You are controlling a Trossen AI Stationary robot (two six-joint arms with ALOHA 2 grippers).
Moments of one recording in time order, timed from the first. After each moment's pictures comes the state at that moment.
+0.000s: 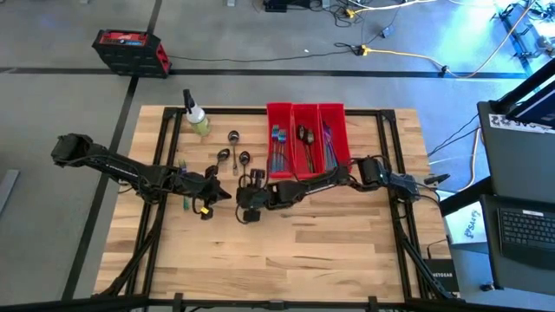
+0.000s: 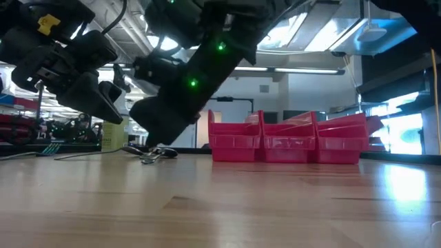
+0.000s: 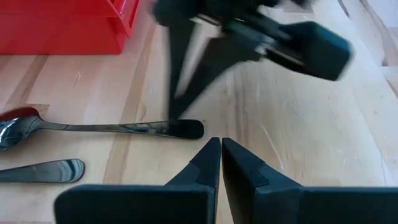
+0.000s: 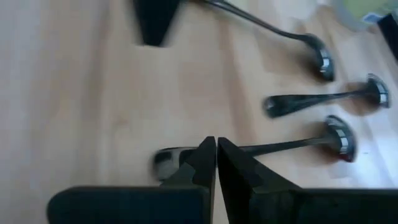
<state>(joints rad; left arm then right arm) -0.16 0.96 0.23 0.12 -0.16 -0.11 0.14 2.33 1.70 -0.22 0.43 -0.03</state>
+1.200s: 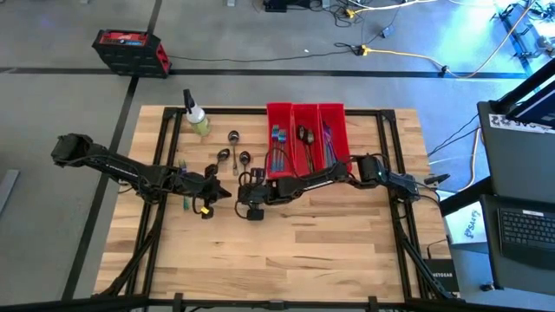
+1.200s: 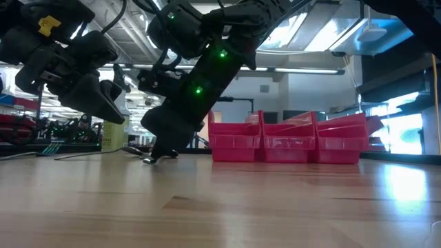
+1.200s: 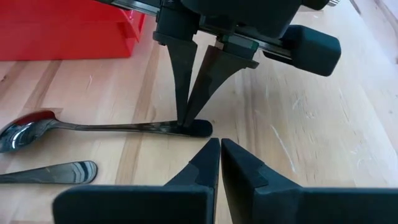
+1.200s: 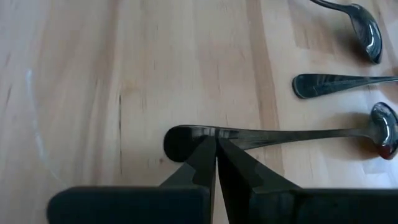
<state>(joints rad) -0.16 0.96 0.23 0.12 -0.20 -0.08 0.10 2.34 1.70 -0.29 0.30 -0.06</state>
